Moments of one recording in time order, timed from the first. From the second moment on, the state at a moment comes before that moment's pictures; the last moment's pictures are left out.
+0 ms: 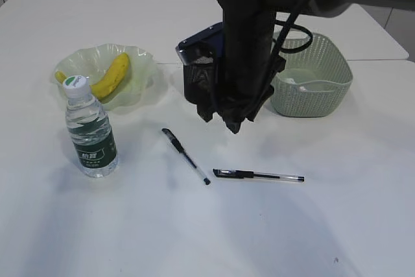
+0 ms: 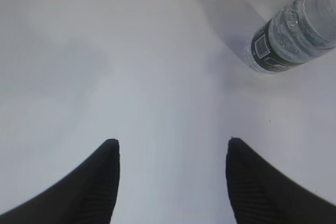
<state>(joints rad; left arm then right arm) -0.13 1.13 -0.97 0.09 1.01 -0.28 0.57 2.11 -1.81 -0.14 1.24 -0.03</state>
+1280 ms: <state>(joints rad) -0.13 1.13 -0.97 0.09 1.01 -0.28 0.56 2.02 -1.50 -0.08 1.01 -0.69</state>
